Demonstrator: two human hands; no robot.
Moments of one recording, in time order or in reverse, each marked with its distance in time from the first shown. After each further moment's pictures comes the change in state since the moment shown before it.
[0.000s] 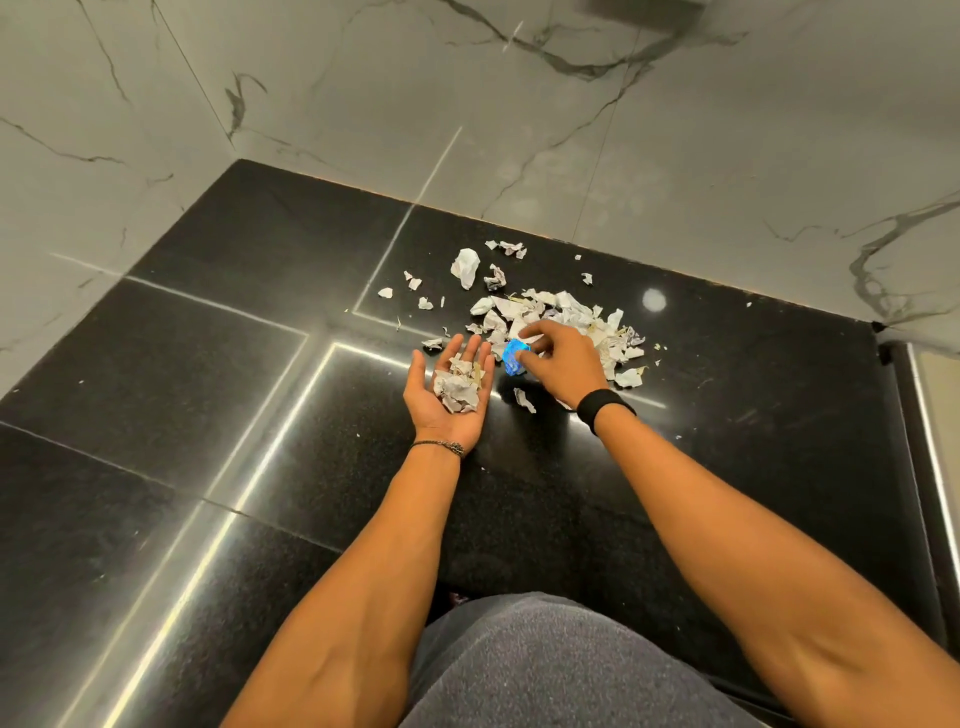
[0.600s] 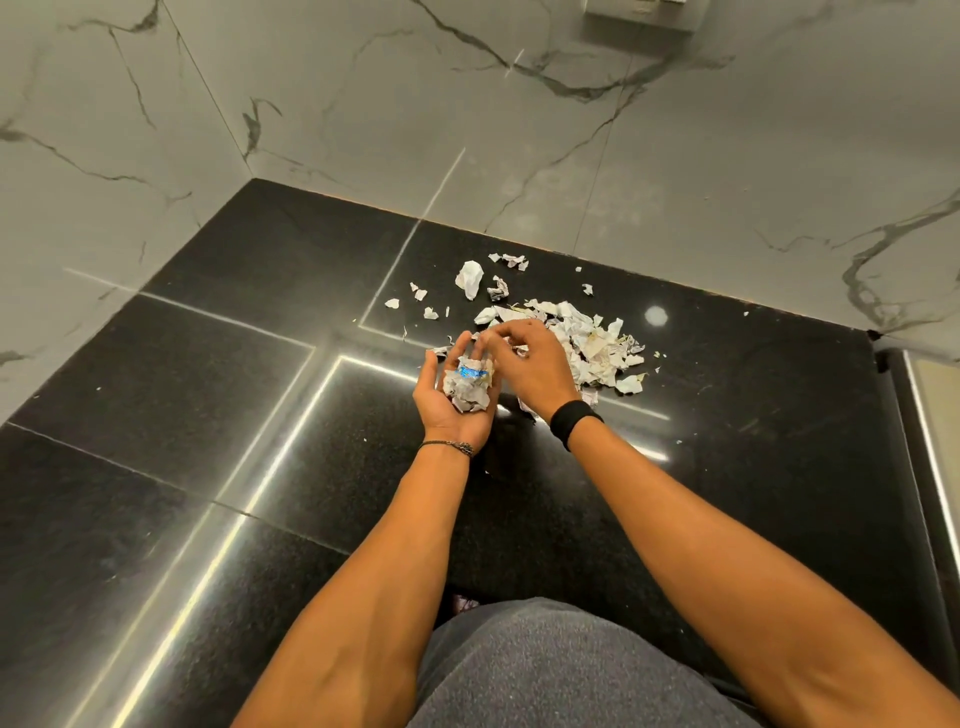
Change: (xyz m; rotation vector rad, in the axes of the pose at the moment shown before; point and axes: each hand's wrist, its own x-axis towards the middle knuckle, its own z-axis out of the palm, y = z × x) left_hand -0.008 -0.003 0.011 0.021 -0.072 0.017; right_hand -0.022 -0.052 0.017 0.271 0.073 -0.097
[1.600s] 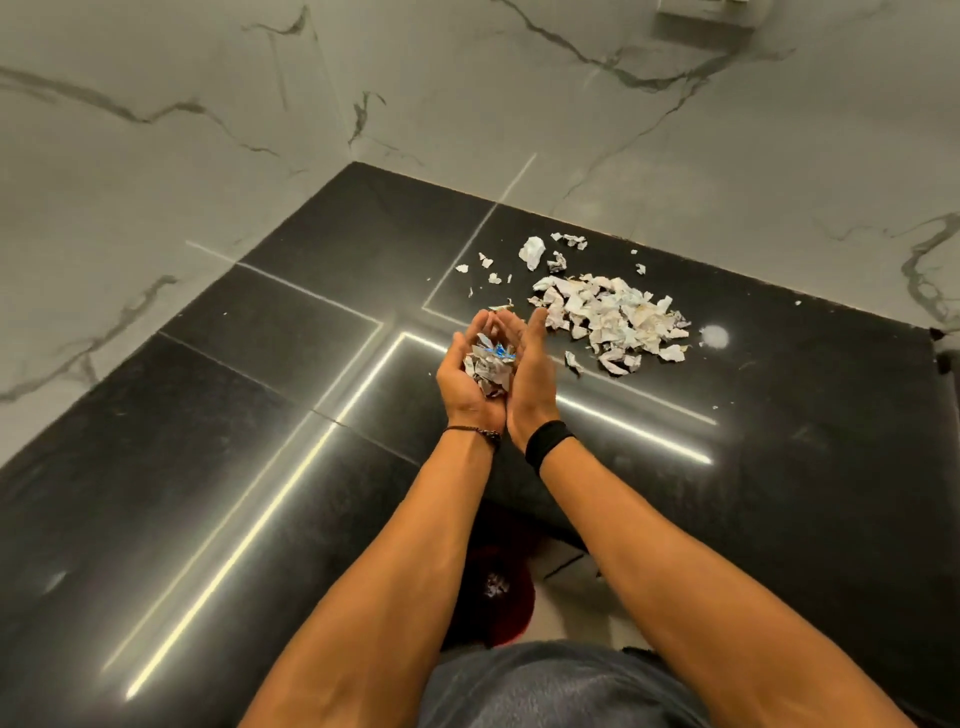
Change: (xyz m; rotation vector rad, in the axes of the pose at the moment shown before) left_hand -0.122 0.008 -0.006 -0.066 -0.097 0.238; right_hand -0.128 -0.080 0.050 1.040 0.026 0.376
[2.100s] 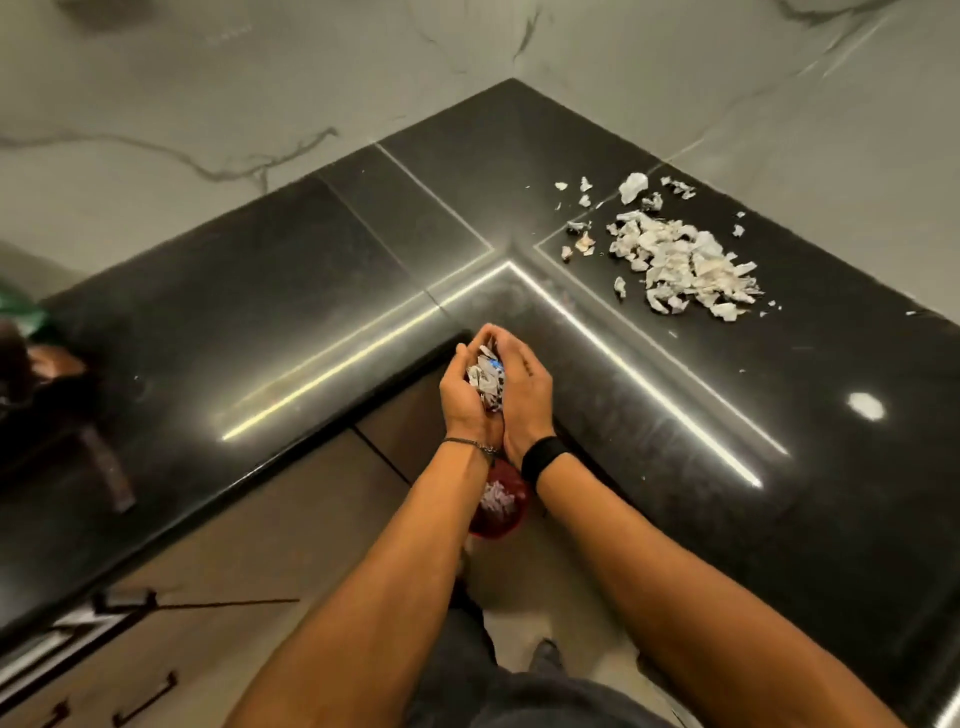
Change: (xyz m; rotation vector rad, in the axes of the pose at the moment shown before) left_hand -0.179 -0.099 -0.053 0.037 0.321 0.382; right_hand -0.141 0.020 -0.131 -0.191 -0.377 0.211
